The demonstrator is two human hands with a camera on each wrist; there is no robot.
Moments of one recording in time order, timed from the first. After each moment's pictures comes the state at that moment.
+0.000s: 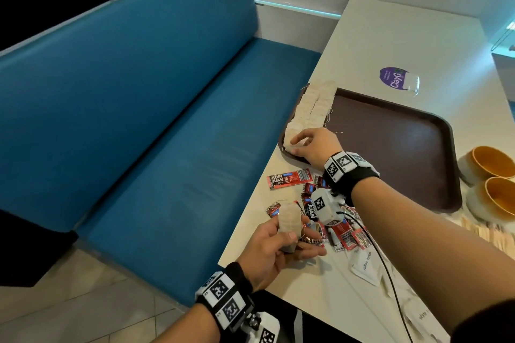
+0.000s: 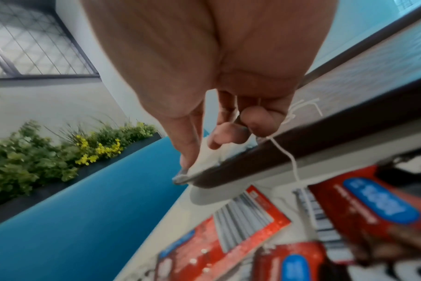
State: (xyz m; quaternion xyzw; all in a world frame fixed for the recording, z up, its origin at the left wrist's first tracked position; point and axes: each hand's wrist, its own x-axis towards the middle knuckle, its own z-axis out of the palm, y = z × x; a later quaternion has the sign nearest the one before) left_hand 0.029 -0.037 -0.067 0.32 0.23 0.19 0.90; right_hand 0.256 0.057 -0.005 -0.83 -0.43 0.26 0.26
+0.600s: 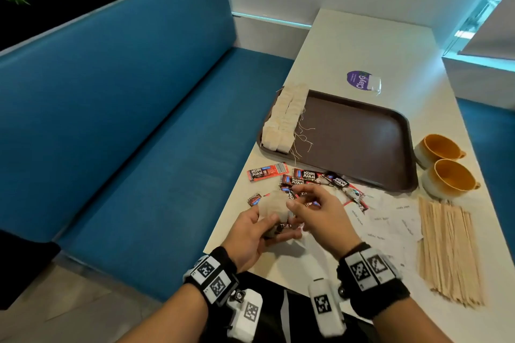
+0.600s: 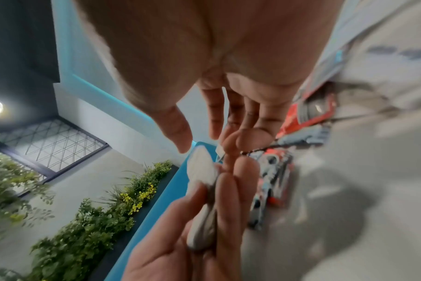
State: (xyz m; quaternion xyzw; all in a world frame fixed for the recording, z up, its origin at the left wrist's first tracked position) left_hand 0.033 -0.044 -0.056 0.33 0.25 0.21 0.88; right_hand 0.177 -0.122 0.006 -0.72 -0.27 0.38 0.52
